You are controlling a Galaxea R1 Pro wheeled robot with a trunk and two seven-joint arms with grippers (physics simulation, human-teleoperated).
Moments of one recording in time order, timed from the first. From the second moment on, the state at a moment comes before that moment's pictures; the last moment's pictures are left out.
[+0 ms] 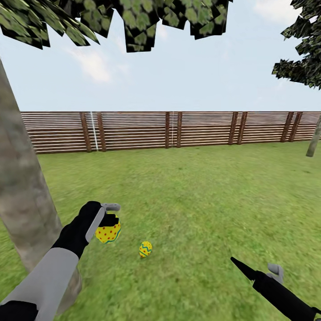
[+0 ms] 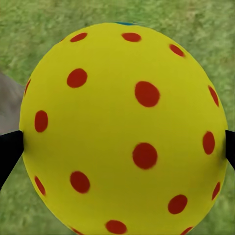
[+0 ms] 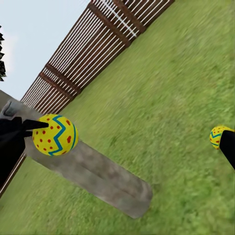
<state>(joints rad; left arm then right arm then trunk) -0.80 0.06 -0.13 -0.92 0.24 1.04 0.22 -0.02 0.00 -0.61 -1.52 -0.30 0.73 1.03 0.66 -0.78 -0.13</state>
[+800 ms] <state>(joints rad) -0.80 0.05 -0.13 -0.92 0.24 1.04 0.22 -0.02 -0.02 -0.61 -1.51 -0.30 0.73 1.02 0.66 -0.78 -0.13</state>
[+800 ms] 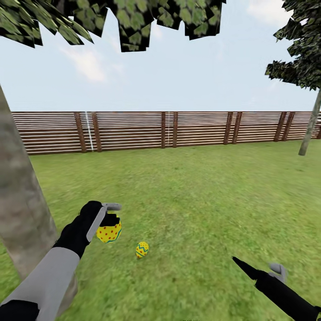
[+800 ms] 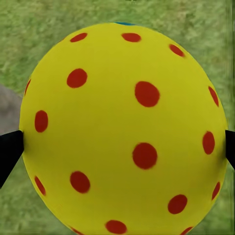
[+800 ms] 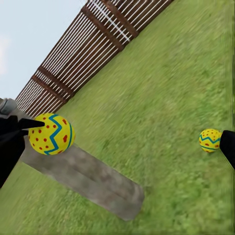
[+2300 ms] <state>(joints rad) -0.80 0.05 -0.13 -0.92 0.24 1.04 0.23 -0.02 -0.02 -0.61 -1.51 -0.30 0.73 1.02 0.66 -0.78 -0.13</state>
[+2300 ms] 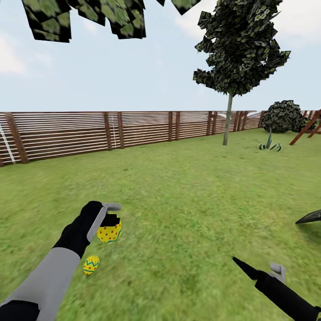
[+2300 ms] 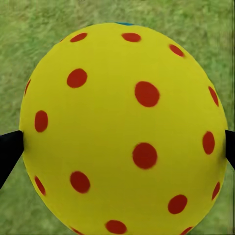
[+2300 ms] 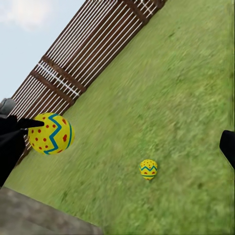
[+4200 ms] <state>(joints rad) -0.80 0.05 -0.13 -0.92 0.24 1.04 0.23 -0.02 -0.02 -0.62 -1.50 -0.30 0.72 1.02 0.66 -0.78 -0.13</state>
